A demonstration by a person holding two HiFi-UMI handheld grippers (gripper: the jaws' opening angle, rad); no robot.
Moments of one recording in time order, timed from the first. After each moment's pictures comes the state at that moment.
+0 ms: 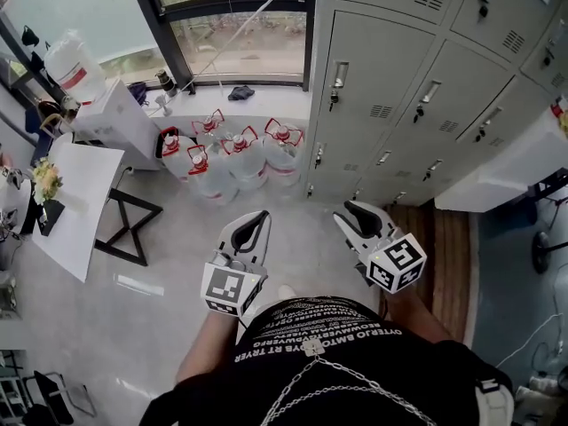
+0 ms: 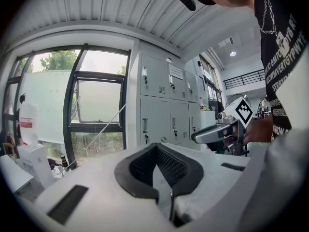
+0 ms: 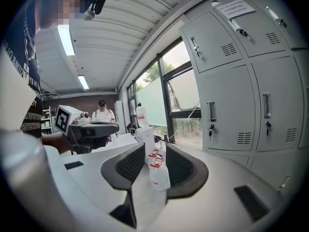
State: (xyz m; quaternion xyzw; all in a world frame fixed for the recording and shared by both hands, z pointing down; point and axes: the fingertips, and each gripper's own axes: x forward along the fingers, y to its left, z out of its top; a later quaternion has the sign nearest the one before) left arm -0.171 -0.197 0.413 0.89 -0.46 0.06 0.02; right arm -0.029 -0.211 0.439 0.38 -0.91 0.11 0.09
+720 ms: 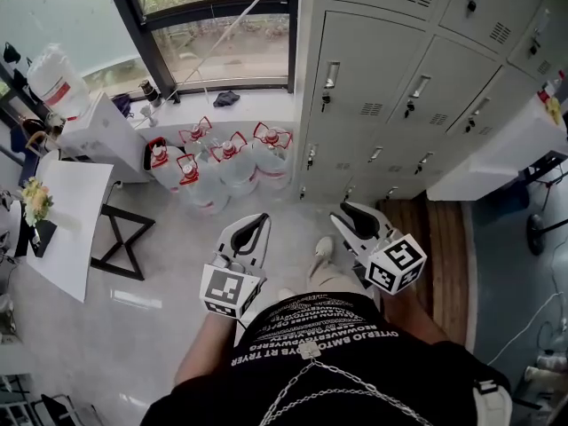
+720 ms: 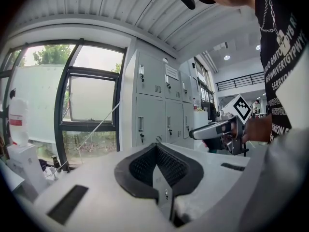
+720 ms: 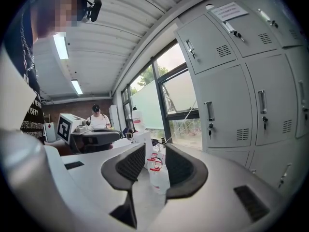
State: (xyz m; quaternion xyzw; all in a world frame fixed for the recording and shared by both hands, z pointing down) left arm -0.183 -0.207 0.421 0.91 -0.42 0.06 0.03; right arm -0.048 -0.211 0.433 0.41 -0.90 0.13 0.06
